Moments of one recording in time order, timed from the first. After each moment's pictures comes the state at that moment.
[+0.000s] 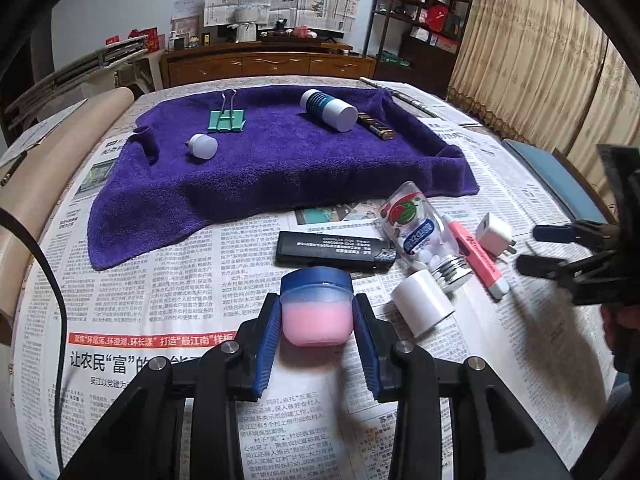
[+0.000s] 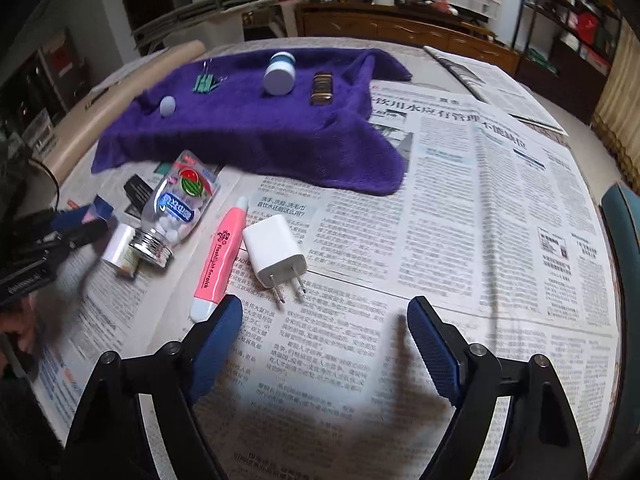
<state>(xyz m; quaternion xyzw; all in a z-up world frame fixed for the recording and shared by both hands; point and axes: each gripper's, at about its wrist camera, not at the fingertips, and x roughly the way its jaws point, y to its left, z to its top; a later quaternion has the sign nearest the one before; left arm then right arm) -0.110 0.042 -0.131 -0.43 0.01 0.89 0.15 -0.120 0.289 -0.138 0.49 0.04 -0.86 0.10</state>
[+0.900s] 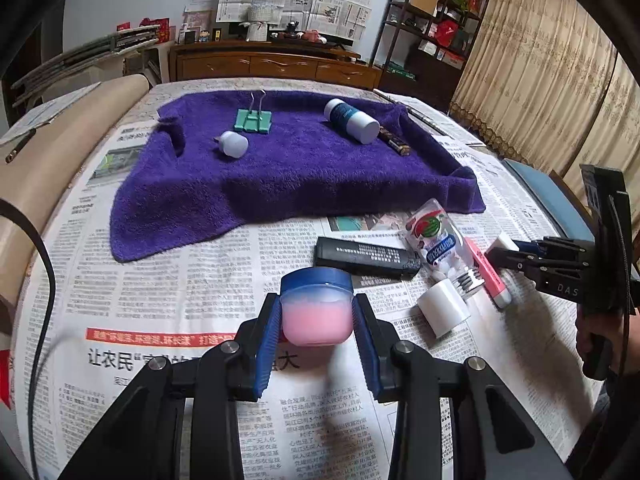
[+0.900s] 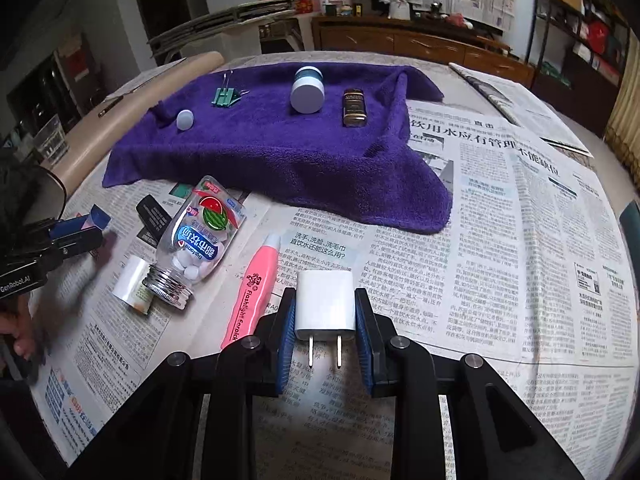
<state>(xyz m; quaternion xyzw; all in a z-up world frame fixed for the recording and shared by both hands) -0.118 0.008 -0.127 -0.43 -0.03 0.89 0.15 -0.135 0.273 -0.138 0.47 0.02 -0.88 0.13</state>
